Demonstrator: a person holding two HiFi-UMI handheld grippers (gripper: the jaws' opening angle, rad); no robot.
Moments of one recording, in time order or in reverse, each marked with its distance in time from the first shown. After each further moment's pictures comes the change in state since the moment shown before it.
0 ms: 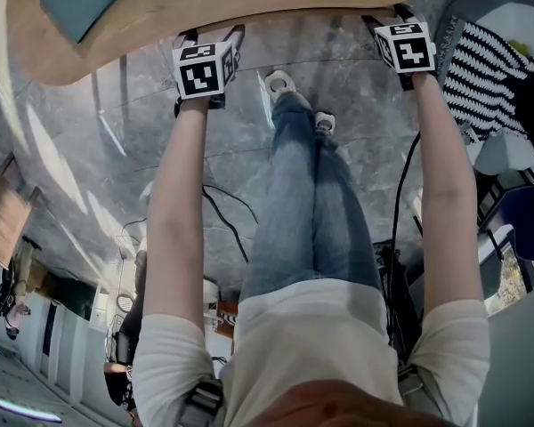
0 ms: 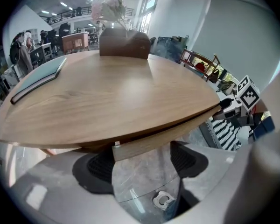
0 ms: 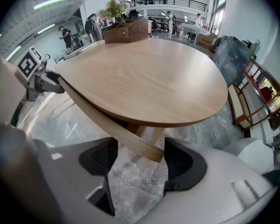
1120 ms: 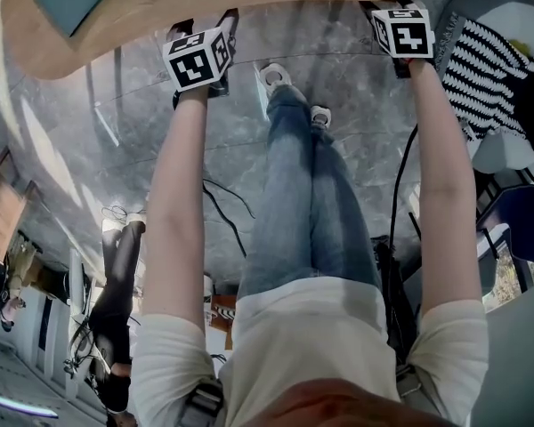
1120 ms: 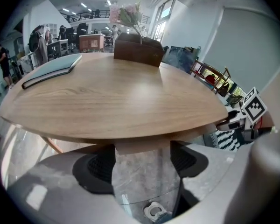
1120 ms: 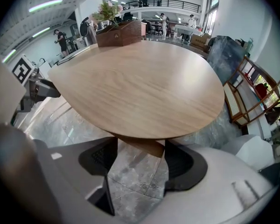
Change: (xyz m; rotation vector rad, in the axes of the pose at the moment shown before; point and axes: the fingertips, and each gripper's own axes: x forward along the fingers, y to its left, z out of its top) left arm 0.004 0.005 0.009 -0.148 -0.083 0.053; right arm 0.005 -0.012 0.014 0.052 -0.026 -0.031
